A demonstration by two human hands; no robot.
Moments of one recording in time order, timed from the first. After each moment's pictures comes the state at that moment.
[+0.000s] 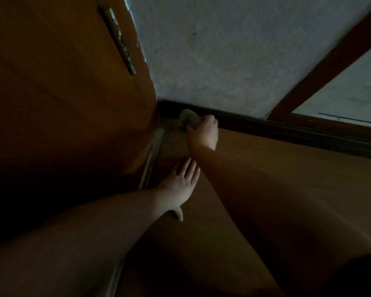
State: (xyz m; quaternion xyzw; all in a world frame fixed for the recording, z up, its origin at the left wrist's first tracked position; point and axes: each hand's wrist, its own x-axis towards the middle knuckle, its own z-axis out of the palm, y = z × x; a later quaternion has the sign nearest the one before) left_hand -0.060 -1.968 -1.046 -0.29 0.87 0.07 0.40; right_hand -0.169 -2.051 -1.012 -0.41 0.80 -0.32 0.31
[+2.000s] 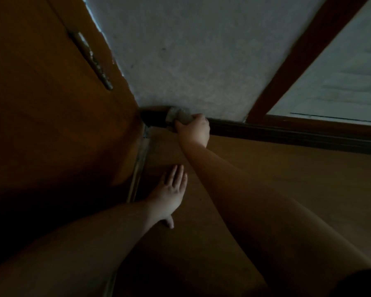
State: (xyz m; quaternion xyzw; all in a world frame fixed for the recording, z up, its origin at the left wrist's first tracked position) left_hand -0.074 -1.959 -1.020 -0.36 0.84 0.13 0.38; right_hand -0.192 -2.059 -0.981 -0.35 0.80 -0.36 0.34
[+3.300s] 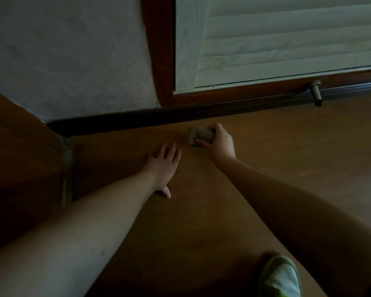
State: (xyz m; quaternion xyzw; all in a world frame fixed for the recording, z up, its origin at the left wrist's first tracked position) left_hand -0.233 -1.961 -1.025 -0.24 0.89 0.09 0.38; right_hand -0.420 -1.886 -1.022 -0.37 0.83 -0.33 0.26
